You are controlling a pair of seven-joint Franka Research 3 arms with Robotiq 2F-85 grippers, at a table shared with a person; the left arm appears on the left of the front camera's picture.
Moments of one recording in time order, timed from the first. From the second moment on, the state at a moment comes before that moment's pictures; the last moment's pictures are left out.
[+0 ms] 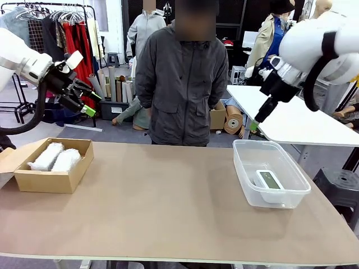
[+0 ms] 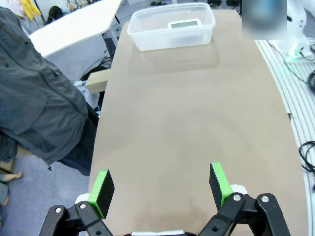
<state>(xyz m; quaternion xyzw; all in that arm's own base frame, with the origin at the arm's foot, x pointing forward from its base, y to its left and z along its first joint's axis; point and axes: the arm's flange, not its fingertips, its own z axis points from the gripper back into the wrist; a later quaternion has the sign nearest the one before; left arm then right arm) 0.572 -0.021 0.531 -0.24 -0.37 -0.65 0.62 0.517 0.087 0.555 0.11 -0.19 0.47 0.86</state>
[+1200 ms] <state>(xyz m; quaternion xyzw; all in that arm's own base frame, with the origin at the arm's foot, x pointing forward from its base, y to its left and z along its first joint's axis) 0.572 -0.021 0.531 -0.24 -0.37 -0.65 0.62 0.569 0.075 0.575 0.25 -0.27 0.64 0.68</state>
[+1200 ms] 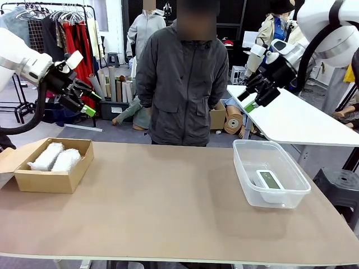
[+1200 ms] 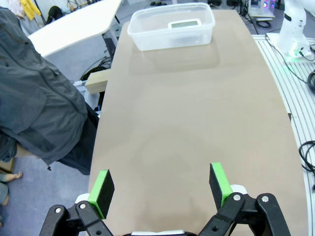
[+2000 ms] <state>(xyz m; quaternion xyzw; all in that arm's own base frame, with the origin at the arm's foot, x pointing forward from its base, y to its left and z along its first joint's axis) 0.572 -0.021 0.531 -0.24 -0.37 -0.65 0.62 0.569 0.077 0.572 0.25 -0.27 0.64 0.68</state>
